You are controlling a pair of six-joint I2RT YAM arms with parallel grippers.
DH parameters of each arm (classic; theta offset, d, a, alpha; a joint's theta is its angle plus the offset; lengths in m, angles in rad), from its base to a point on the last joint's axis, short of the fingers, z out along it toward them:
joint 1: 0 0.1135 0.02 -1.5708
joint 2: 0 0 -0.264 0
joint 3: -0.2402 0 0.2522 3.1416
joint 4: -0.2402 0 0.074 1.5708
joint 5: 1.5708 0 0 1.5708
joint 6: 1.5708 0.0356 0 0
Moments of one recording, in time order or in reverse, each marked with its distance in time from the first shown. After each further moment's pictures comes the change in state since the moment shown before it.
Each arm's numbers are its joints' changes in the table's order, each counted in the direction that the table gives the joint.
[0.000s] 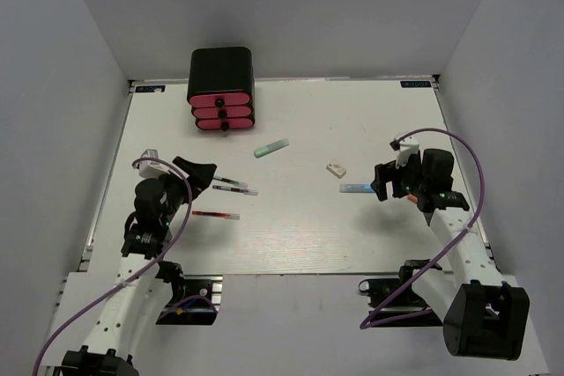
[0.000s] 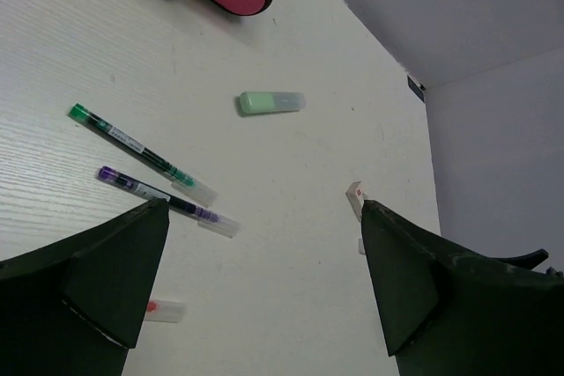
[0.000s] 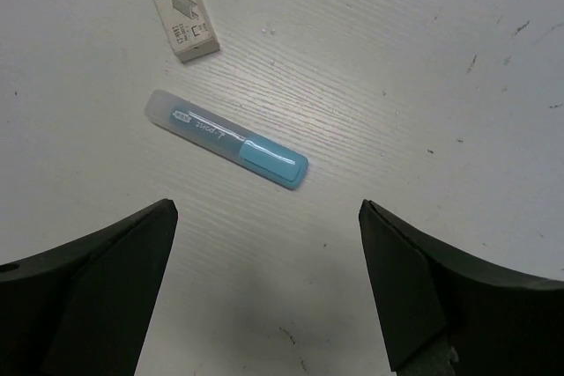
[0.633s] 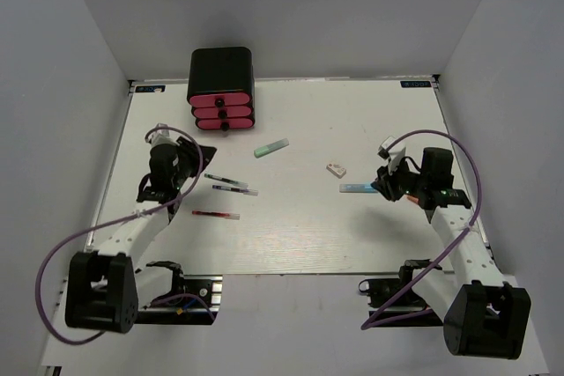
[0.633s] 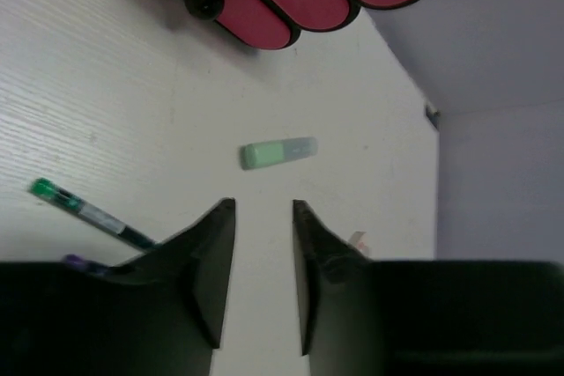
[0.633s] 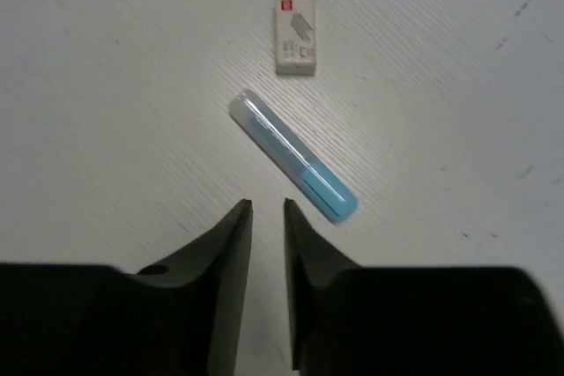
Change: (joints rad) left arm 0.008 0.548 -0.144 0.307 0.001 -0.076; right arm 0.001 0.004 -0.050 -0.113 -0.239 -0.309
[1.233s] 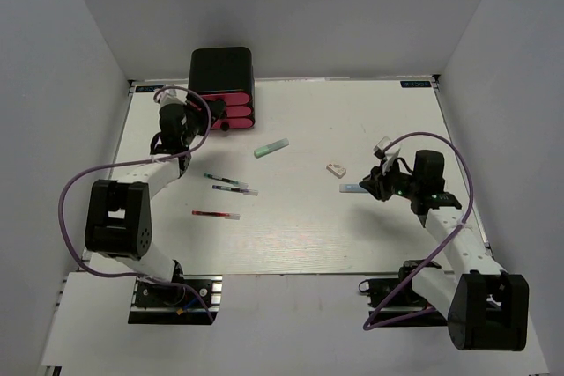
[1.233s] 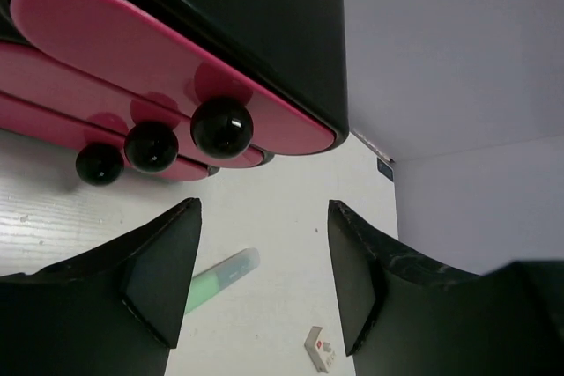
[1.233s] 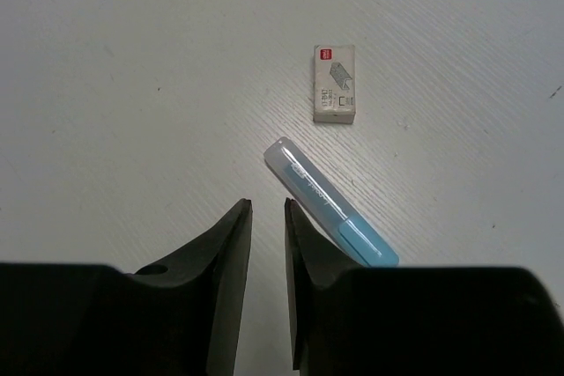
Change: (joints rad) left arm 0.002 0.487 -0.372 0.250 0.026 -0.027; right arm 0.055 0.040 0.102 0.256 -0.110 0.162
